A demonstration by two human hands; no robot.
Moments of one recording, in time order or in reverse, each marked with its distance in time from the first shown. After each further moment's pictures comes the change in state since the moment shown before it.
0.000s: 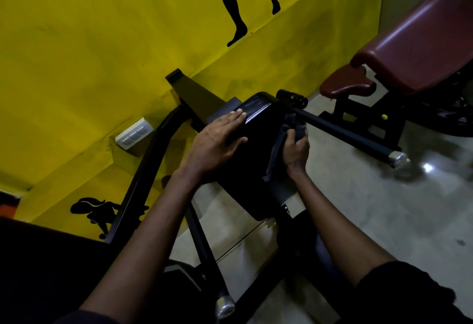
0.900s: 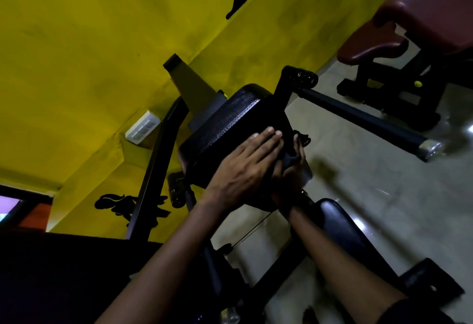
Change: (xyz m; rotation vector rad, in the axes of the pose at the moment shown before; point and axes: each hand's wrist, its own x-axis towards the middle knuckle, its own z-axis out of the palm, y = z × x) left_hand 0.004 0.043 0.064 0.405 -0.083 0.337; right_hand -0.043 0.085 0.007 0.015 -0.033 -0.162
